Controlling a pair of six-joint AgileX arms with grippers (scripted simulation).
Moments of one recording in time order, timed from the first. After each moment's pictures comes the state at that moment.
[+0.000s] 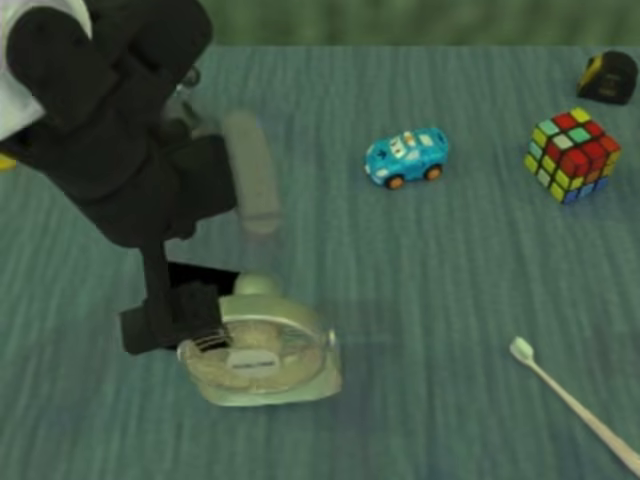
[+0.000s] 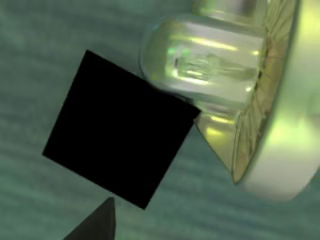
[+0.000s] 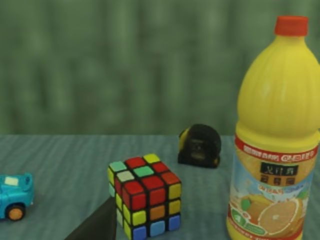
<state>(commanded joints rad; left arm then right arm) -0.56 1.51 1.31 -1.15 0.09 0.82 0.00 0.00 0.00 0.00 0.00 0.00</state>
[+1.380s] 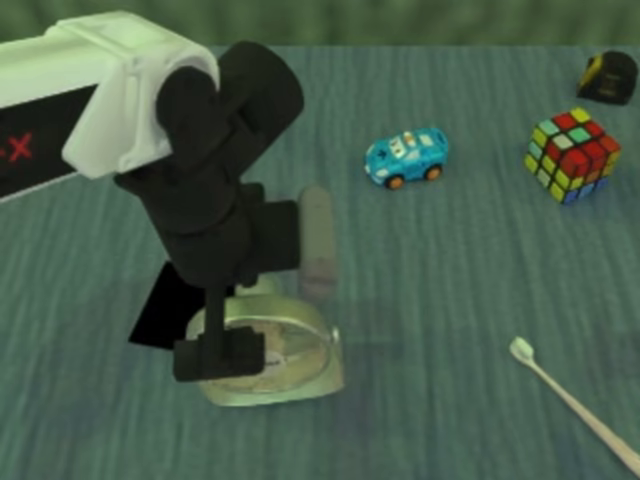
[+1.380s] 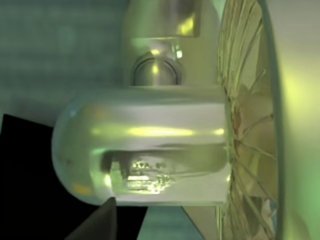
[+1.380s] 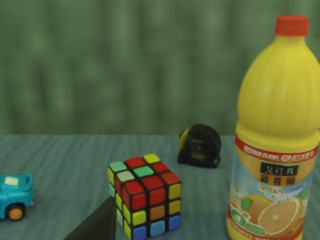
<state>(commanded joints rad) -0.64 1.72 1.31 -1.09 0.10 0.91 0.00 0.00 0.00 0.00 0.00 0.00</state>
